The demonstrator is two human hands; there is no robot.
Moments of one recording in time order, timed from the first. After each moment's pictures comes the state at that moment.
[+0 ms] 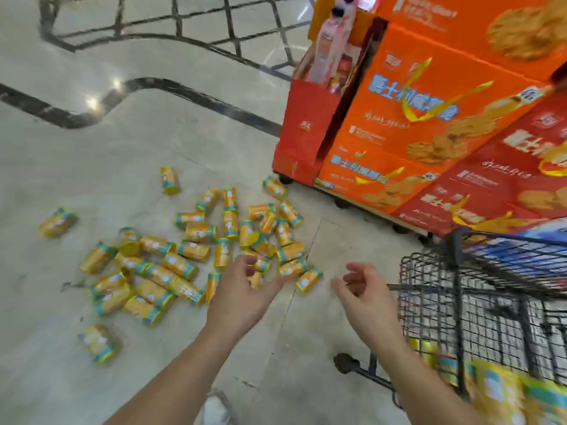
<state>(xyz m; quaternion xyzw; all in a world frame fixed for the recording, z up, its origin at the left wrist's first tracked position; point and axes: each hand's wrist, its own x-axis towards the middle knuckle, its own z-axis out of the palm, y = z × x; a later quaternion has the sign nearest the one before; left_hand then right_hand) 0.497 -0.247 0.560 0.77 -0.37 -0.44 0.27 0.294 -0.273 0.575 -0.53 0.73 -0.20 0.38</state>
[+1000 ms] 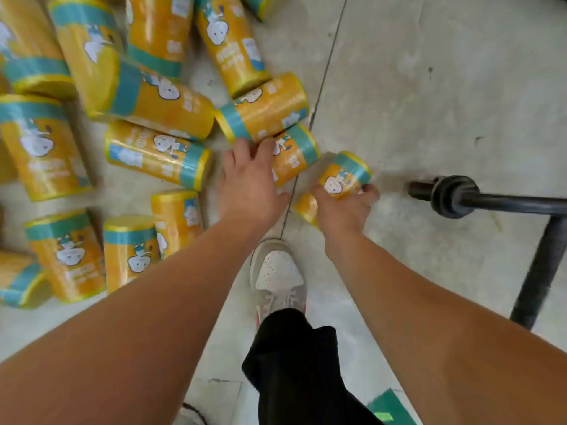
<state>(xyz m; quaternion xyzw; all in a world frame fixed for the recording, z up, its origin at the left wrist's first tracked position) 0.388 -0.429 -0.043 0.71 -0.59 -0.38 -0.03 0.256 -0.405 -0.063 -0.11 0.90 -0.14 0.39</state>
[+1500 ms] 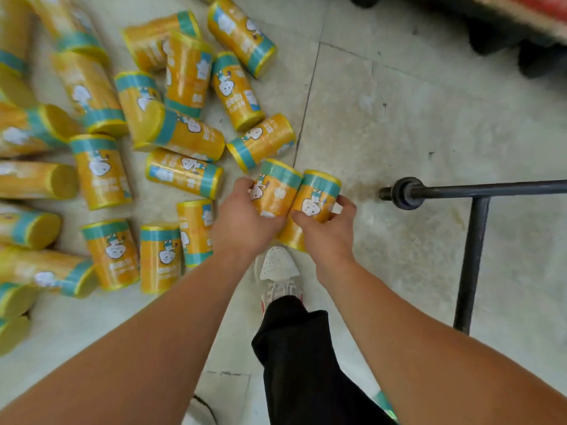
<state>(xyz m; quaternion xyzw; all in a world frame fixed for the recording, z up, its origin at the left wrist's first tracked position) 0.402 -0.386 0.046 0.76 -0.42 -0.49 0.11 0.274 -0.369 0.046 -0.16 0.84 -0.21 0.48</state>
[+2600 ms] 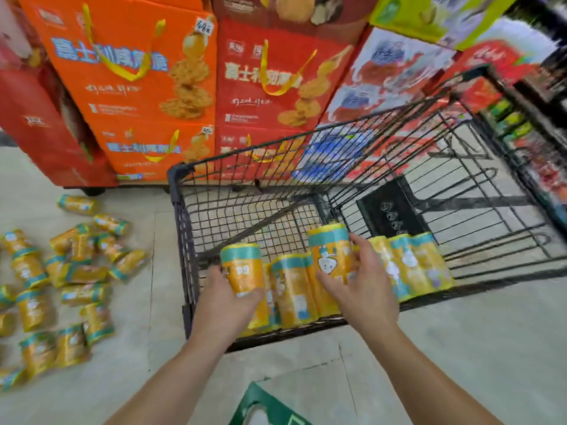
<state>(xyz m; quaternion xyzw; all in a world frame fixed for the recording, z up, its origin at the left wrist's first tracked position) 0.124 -0.178 0.605 0.65 -0.51 -0.54 0.15 -0.067 -0.112 0.654 -0.38 0.88 -0.22 0.16</state>
